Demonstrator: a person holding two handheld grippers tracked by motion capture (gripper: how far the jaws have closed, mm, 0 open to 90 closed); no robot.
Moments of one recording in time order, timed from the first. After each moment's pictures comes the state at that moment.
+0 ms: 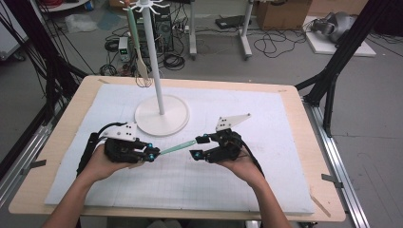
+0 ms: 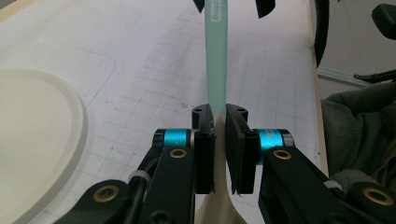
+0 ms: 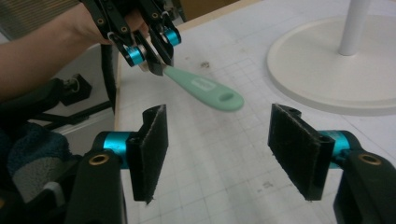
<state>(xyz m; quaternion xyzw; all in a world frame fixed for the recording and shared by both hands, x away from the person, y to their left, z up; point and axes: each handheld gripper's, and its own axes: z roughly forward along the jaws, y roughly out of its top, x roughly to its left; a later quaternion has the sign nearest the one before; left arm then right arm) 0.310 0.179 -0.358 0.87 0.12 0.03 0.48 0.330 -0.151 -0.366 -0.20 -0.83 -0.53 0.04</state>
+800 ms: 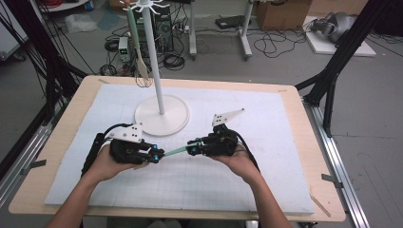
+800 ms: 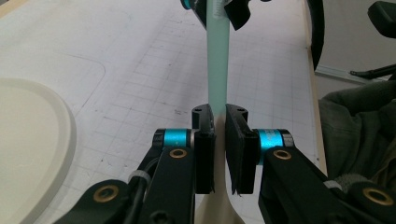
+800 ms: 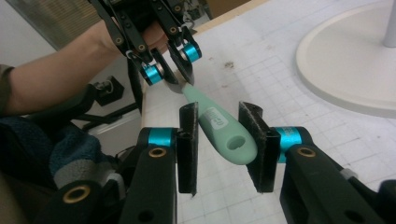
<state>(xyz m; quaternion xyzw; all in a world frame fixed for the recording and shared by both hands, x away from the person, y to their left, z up) 0.310 0.168 -0.361 0.87 0.11 0.03 0.47 0.343 -0.142 -0.368 -0.19 -0.82 -0.53 0.11</state>
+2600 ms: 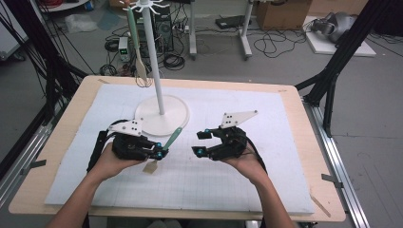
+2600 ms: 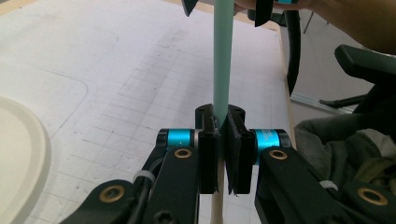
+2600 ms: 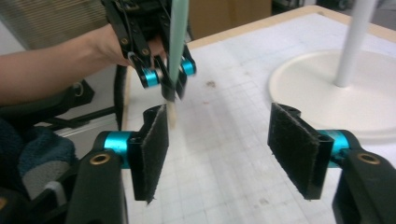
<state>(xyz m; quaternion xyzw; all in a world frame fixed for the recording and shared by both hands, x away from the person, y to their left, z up) 0.319 0.164 -0.358 0.84 0.12 -0.02 0.52 0.325 -0.161 -0.347 -0.17 -0.82 -0.55 0.02</state>
